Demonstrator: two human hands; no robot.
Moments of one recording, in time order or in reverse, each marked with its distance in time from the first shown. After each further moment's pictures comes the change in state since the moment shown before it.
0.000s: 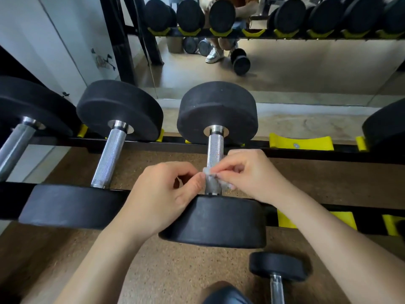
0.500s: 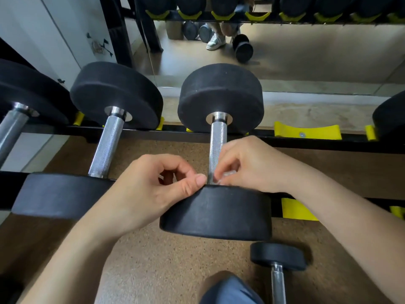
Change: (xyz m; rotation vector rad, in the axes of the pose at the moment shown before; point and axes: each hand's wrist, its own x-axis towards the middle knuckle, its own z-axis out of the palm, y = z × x) left_hand -0.010 -0.006 -0.016 -0.282 -0.154 -0.030; right_hand 0.006 -0.018 -0.015 -0.134 -0.351 -0.045
